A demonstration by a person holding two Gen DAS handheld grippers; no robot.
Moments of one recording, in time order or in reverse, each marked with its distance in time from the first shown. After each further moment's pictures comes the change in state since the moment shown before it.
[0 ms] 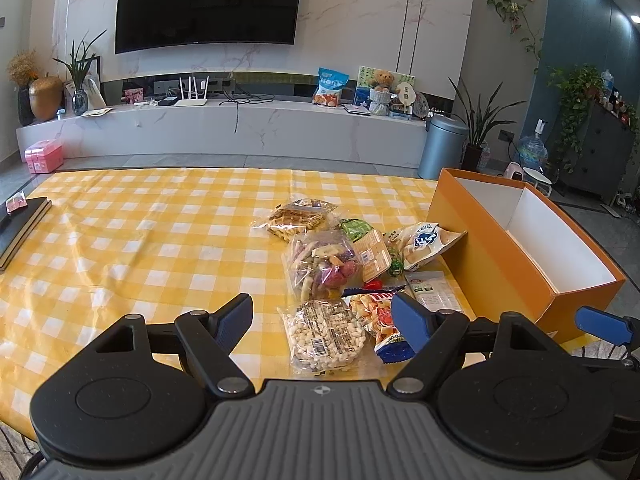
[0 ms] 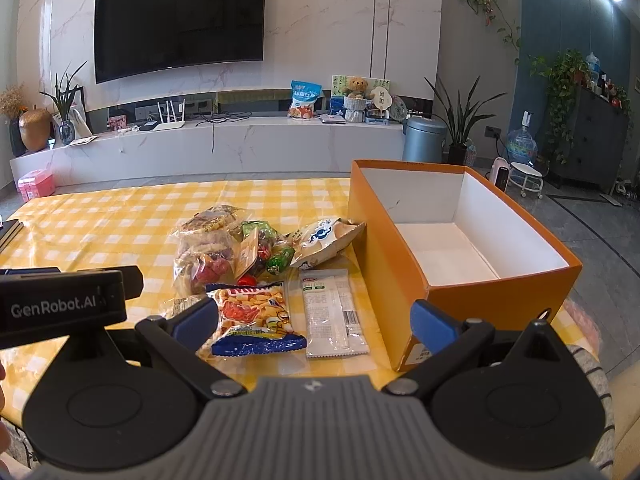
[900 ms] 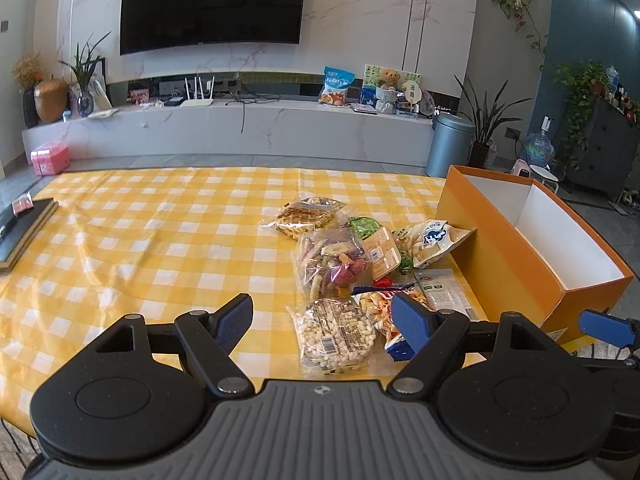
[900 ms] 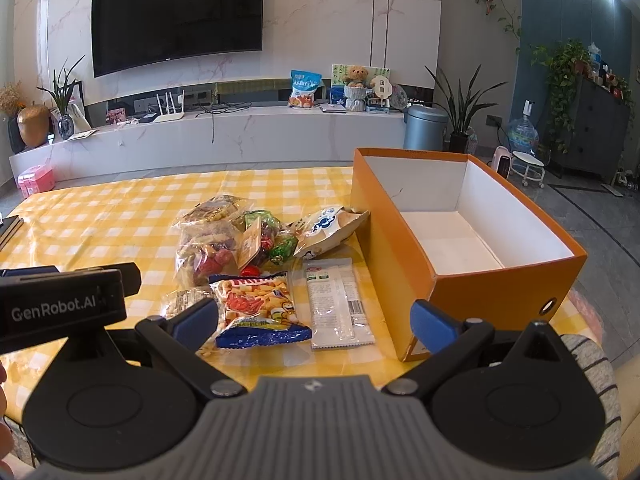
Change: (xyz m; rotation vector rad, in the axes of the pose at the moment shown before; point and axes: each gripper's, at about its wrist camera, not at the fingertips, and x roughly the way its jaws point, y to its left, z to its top) left arm -0.001 0.001 -0.001 0.011 0.000 0.028; right arm 0.005 0.004 0.000 0.009 0.038 0.001
